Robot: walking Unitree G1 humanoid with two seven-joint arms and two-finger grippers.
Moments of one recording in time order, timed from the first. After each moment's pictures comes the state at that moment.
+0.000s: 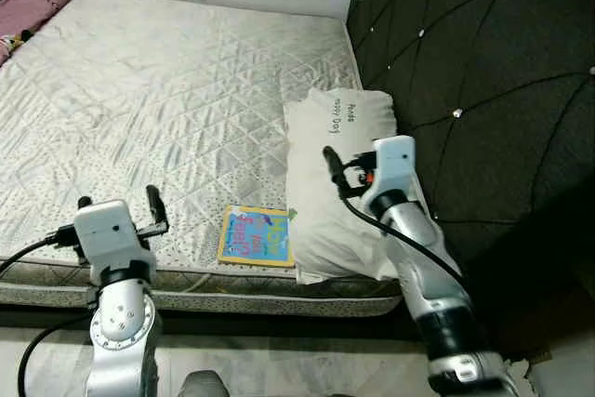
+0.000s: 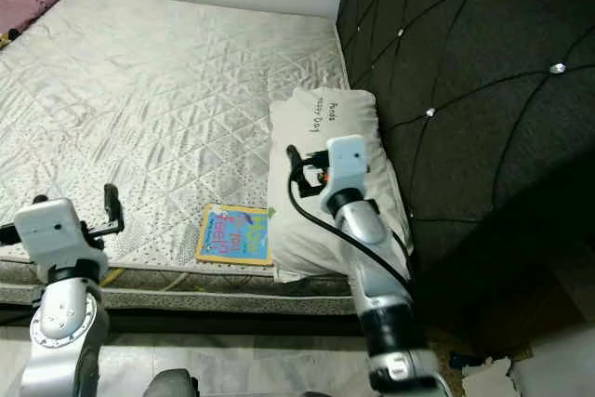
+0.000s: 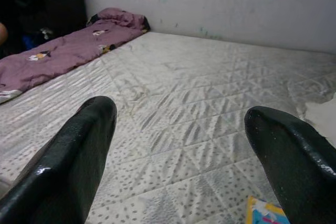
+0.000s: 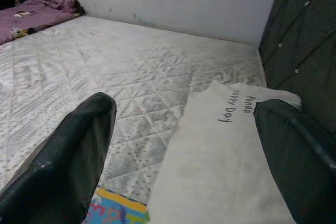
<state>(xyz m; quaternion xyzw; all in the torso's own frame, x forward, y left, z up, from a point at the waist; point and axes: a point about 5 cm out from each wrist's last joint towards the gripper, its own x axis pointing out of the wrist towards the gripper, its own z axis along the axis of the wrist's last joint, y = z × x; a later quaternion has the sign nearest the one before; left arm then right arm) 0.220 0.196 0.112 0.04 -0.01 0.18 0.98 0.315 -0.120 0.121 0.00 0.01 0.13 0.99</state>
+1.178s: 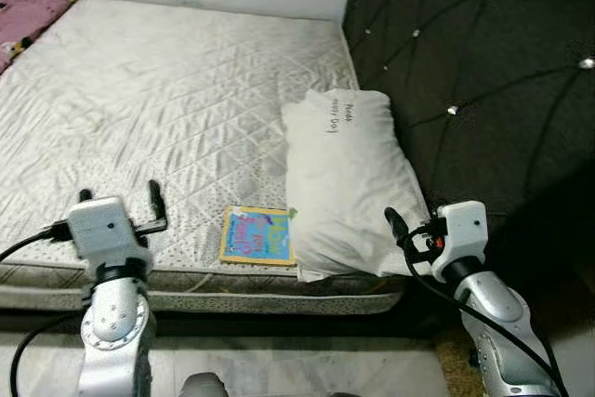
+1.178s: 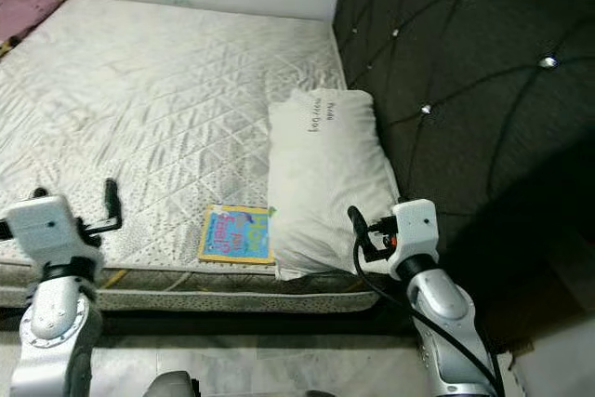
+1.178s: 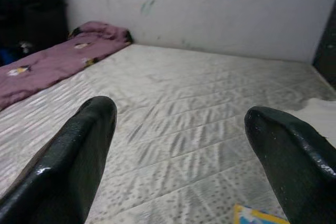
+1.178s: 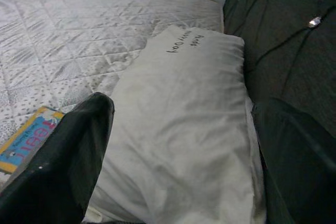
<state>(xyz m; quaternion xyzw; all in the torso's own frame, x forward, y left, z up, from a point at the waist) 0.221 0.193 0.122 0.04 -0.03 0.15 0.99 0.249 -0.197 0.085 -0.05 0.07 0.10 0.99</state>
